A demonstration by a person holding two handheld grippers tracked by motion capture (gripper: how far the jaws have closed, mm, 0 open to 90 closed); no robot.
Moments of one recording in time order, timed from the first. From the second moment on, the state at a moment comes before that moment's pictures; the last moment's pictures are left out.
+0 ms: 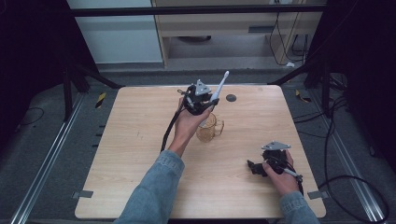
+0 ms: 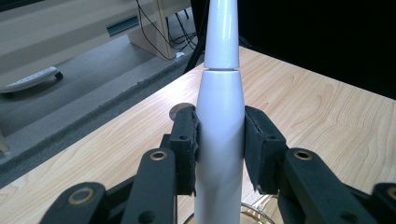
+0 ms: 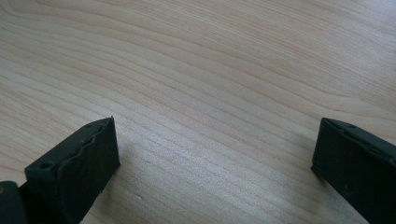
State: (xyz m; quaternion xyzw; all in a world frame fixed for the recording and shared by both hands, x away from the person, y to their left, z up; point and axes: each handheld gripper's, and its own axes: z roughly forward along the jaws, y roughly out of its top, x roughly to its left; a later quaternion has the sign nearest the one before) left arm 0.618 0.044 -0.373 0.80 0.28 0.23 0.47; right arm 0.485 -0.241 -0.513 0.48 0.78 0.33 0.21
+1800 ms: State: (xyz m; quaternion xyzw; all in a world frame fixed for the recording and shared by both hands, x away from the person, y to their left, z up) left arm 0.613 0.047 -0.405 0.82 0.28 0.22 0.45; right arm 0.485 -0.241 -0.513 0.48 0.78 0.33 0.21
